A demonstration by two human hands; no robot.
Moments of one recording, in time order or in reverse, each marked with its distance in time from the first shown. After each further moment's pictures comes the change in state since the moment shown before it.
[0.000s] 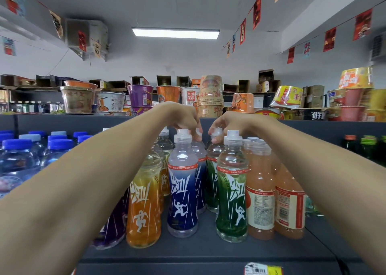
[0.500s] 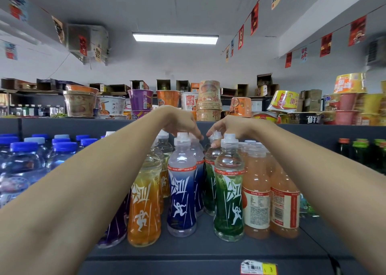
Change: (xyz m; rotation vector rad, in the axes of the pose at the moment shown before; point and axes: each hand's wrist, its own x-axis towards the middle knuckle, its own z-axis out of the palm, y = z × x) left_hand -0.020 0.006 0.000 -0.155 -0.043 -0.061; right_hand -0.019 -0.013 -0.003 0.006 -0.030 0.023
